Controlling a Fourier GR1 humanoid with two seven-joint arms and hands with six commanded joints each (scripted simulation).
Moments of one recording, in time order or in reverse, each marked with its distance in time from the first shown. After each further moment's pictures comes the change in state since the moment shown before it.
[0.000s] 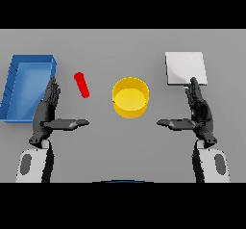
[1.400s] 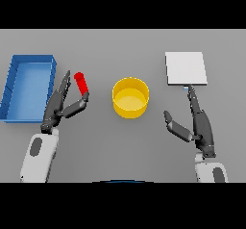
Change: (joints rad) left arm -0.179 0.058 -0.049 0.236 -0.176 0.012 -0.039; right arm 0.137 -0.051 0.128 -0.145 0.259 -0.066 -0.101
